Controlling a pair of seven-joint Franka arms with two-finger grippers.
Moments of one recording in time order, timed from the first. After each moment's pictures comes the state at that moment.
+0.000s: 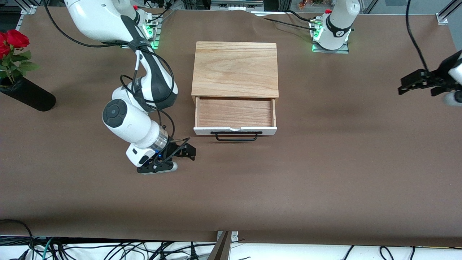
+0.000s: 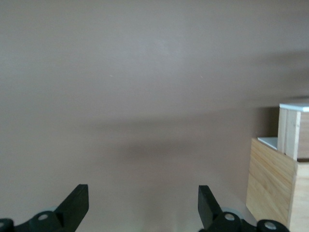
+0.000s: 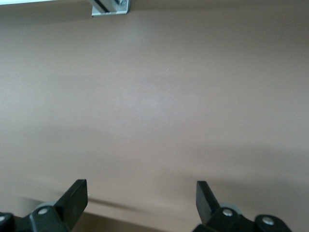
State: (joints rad) left arm -0.10 0.12 0.09 -1.42 -0.03 1.43 0.03; right arm 0.42 0.67 0.00 -1.36 0.27 2.27 0.24
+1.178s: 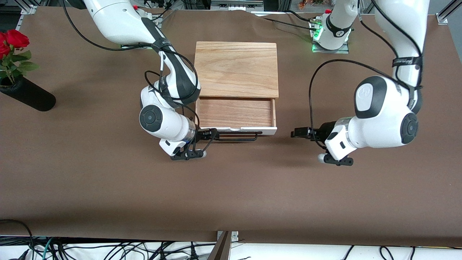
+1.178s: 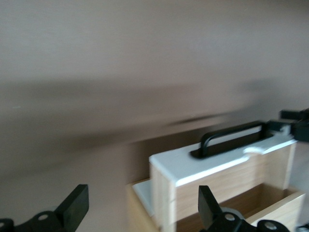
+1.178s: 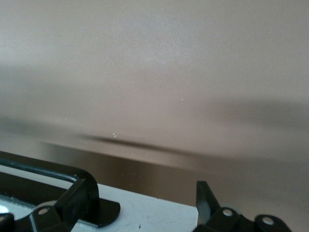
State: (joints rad) left arm -0.28 0.53 0.08 -1.45 -0.63 1.82 0.01; right arm 0.51 0.72 0.01 -1.35 0.34 2.11 0.27
